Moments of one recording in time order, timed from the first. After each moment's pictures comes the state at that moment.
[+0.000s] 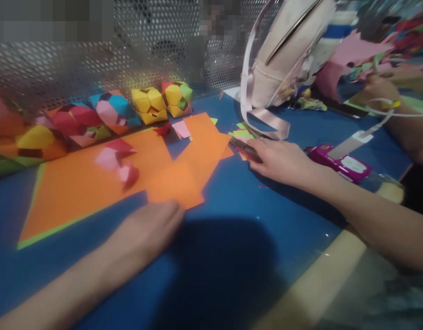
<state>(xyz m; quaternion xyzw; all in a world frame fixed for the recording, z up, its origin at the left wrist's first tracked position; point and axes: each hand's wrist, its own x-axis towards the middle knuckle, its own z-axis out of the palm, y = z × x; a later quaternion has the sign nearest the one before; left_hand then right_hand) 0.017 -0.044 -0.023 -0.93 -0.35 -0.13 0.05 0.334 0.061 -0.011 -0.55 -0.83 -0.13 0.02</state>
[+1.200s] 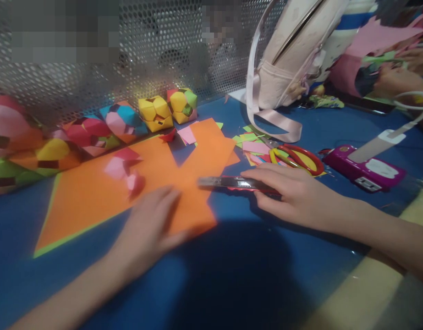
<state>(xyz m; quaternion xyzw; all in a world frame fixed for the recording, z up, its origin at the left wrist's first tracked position) 0.014 -0.029 -0.025 -0.86 -0.49 -0.11 0.06 0.327 0.019 -0.013 -0.30 -0.91 -0.02 0.29</state>
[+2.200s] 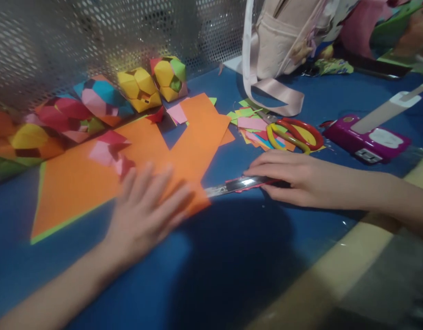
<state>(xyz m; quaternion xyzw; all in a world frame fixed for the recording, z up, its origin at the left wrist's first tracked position) 0.014 -0.037 -0.029 -0.90 -0.37 -0.13 0.19 0.356 0.016 -0.010 -0.25 -0.94 0.15 0.16</state>
